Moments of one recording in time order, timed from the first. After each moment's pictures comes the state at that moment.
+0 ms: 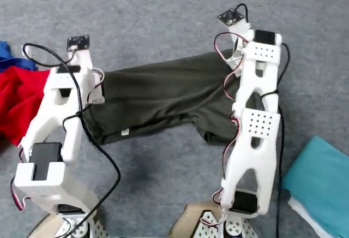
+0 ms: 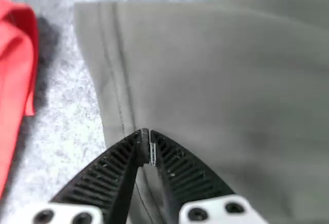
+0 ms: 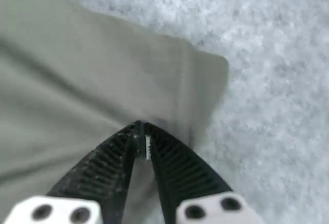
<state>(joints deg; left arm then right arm) -6.4 7.0 17.1 58.8 -3.8 7.3 66.7 -71.9 88.9 31.9</state>
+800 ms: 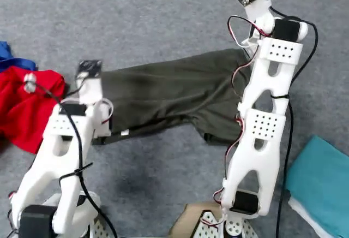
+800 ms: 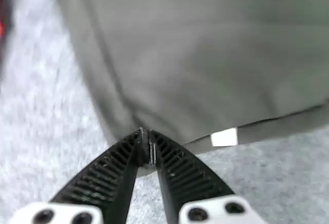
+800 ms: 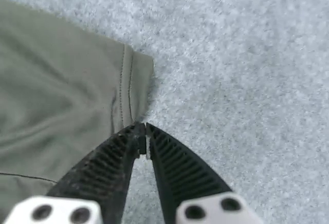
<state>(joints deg) -1.0 -26.8 52.8 53.6 -4.0 9.1 62.1 -92.9 101.3 33.6</state>
